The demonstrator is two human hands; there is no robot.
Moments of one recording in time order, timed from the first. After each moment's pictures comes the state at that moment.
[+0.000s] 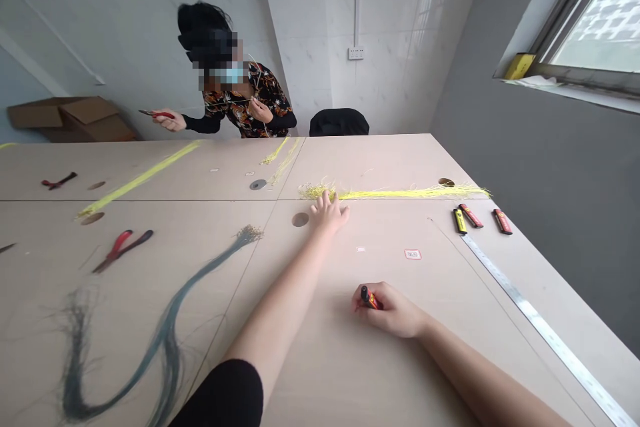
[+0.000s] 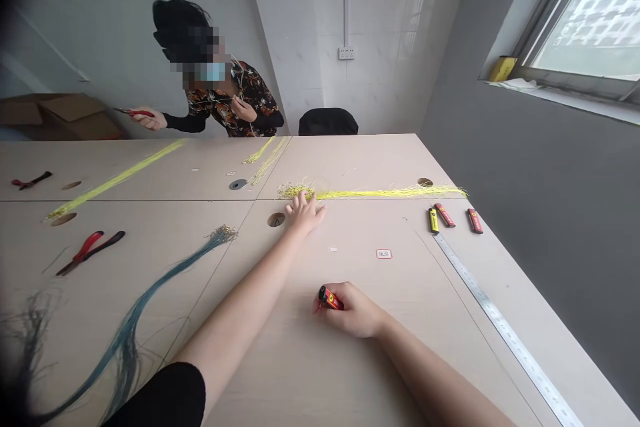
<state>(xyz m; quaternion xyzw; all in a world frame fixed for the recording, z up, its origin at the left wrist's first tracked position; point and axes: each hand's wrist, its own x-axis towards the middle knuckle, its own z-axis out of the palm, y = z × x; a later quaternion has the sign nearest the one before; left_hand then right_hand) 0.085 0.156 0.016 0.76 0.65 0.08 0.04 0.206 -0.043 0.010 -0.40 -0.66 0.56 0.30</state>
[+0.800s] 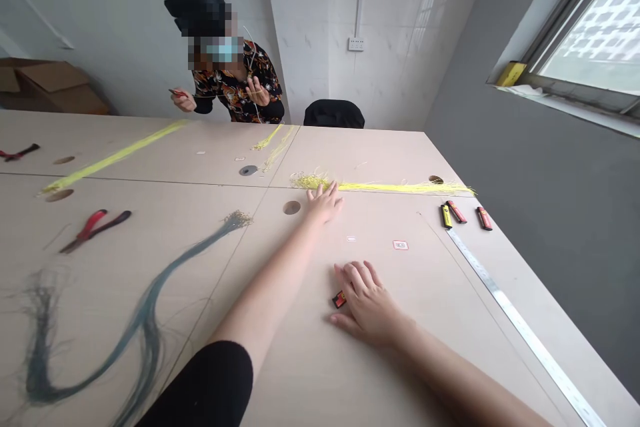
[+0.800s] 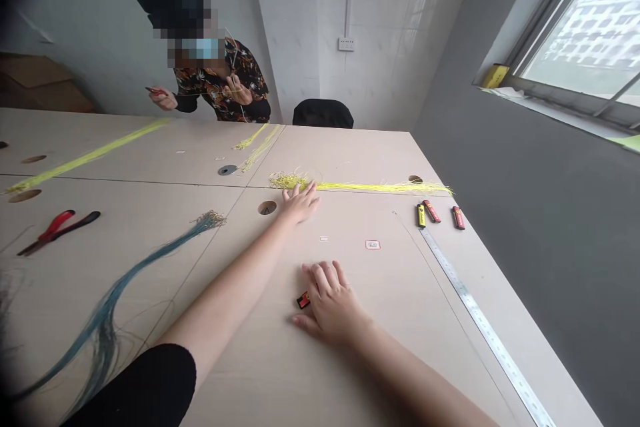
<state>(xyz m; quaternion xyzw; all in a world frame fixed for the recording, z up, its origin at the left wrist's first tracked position) 0.085 0.165 0.008 0.82 0.57 0.04 0.08 0.187 -0.069 -0.001 -0.49 -0.86 0.07 0.12</state>
